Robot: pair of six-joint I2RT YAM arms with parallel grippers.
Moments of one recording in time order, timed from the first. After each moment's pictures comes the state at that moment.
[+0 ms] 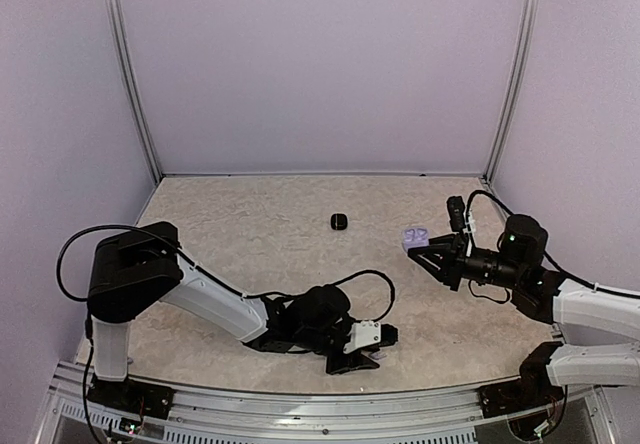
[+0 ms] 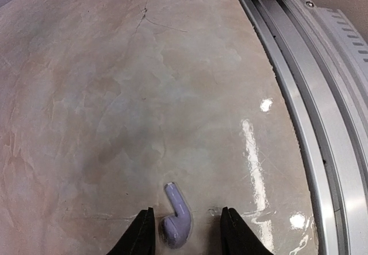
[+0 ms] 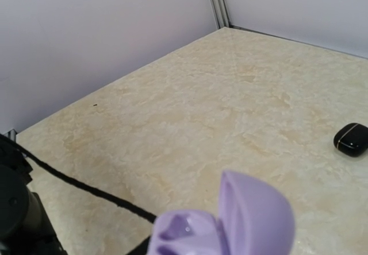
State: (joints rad) left arm -1.24 2.07 1.03 0.37 0.28 0.33; right arm 0.54 0.95 0.37 0.45 -0.54 0.19
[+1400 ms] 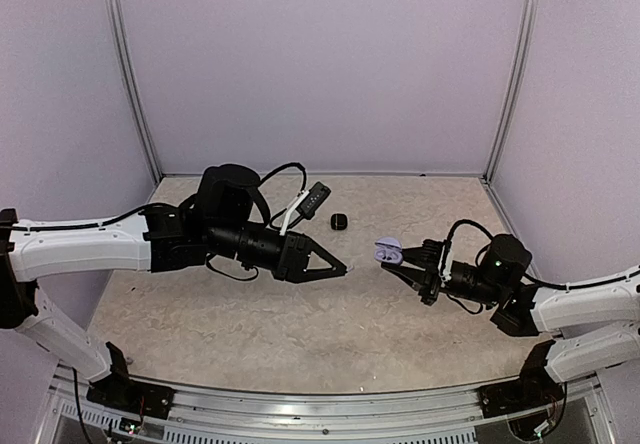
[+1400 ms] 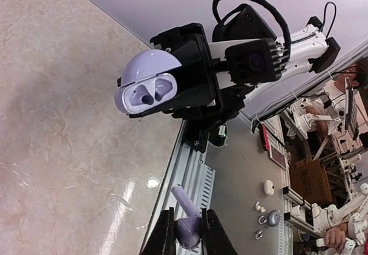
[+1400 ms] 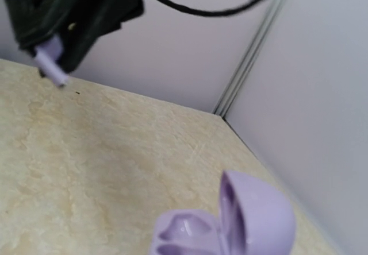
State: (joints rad) left arm -1.01 1.43 1.07 -0.04 0.54 -0.50; right arm 0.77 1.12 0.30 0.89 -0.42 -0.44
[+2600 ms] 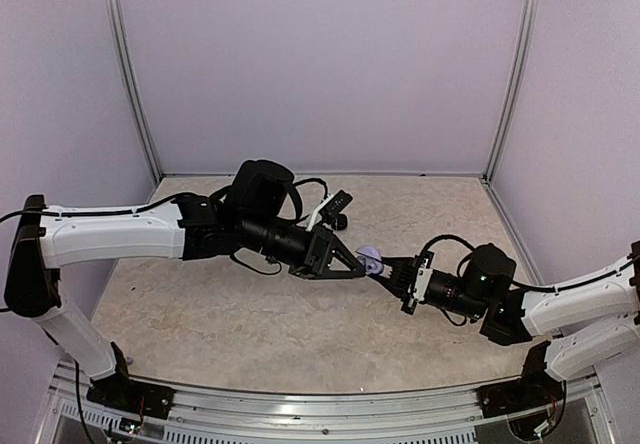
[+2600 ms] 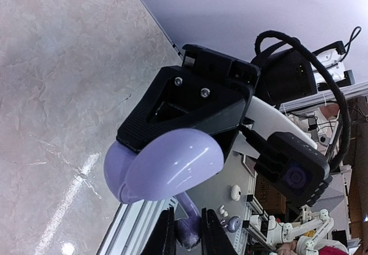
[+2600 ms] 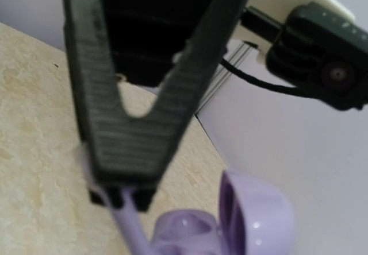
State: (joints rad) left arm -1.01 1.60 1.24 -0.12 0.62 -0.74; right arm 0.99 1.21 0.35 0.91 -0.13 -0.67
